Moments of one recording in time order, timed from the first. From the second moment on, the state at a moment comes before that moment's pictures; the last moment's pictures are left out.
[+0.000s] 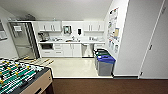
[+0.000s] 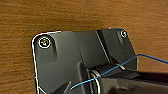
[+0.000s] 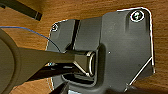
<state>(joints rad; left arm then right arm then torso) 1.50 2.73 -2.29 0.10 -0.08 -0.06 -1.60 2.67 -2.18 -0.09 0.09 -0.07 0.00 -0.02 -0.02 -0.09</state>
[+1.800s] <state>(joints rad) 1.49 2.73 -2.29 0.10 -0.08 -0.06 -1.59 2.68 -2.19 -0.09 0.09 -0.07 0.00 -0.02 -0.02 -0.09</state>
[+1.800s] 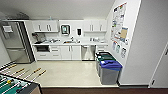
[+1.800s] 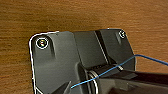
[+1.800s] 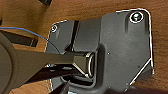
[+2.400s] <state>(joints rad) 1.49 2.73 -2.29 0.10 -0.08 -0.06 -1.58 2.68 -2.19 -0.09 0.09 -0.07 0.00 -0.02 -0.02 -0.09</state>
